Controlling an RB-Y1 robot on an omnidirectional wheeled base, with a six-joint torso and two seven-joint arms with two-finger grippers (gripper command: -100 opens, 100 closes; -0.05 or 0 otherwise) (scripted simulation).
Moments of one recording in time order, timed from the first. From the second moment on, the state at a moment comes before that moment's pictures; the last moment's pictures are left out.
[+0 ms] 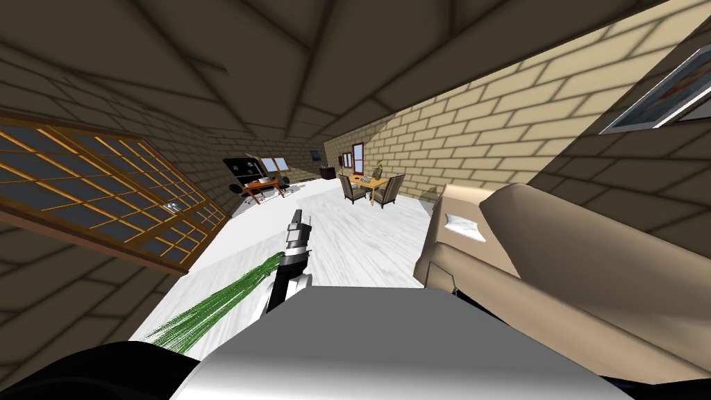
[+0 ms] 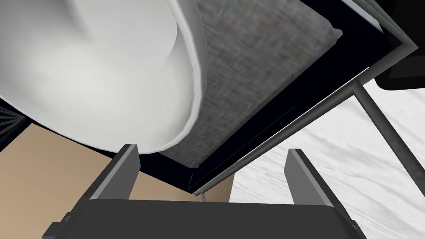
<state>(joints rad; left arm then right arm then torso) 0.54 -0.02 0.01 -2.26 -0.09 -0.42 0.04 0.51 -0.60 0.09 -0.61 0.77 -0.25 0.24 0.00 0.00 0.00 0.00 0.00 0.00</state>
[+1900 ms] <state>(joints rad) 0.54 -0.02 0.01 -2.26 -0.09 -0.42 0.04 0.40 -0.52 0.15 -0.31 0.77 -0.21 0.20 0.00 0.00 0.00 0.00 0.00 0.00</state>
